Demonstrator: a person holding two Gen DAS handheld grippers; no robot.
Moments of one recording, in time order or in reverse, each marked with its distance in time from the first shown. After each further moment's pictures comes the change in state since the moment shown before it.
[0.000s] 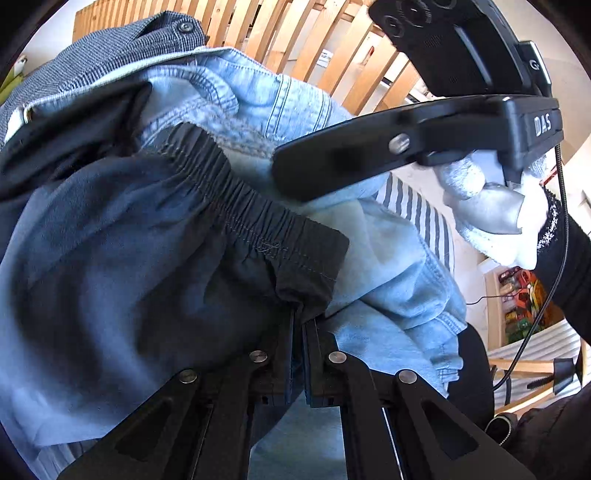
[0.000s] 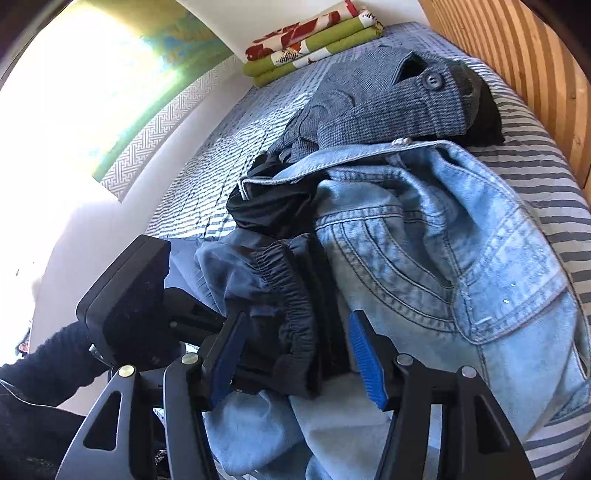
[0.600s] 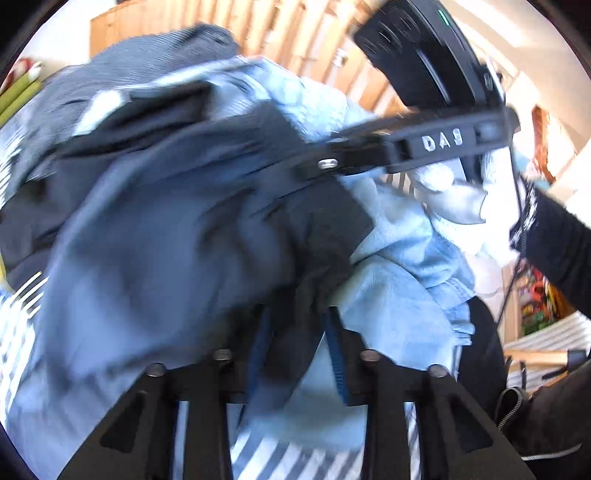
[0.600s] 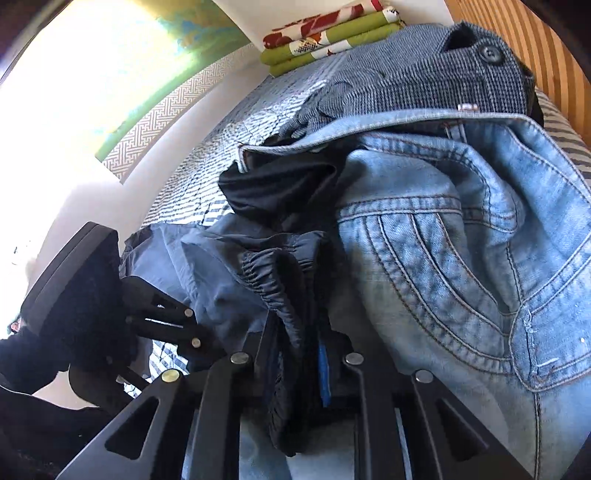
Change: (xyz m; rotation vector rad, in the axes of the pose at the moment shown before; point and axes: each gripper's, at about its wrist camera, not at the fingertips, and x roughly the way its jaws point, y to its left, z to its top) left arm -0.059 0.015 -0.035 -0.013 -0.023 0.091; right arm 0.043 0.008 0.001 -0.074 -0.022 0.021
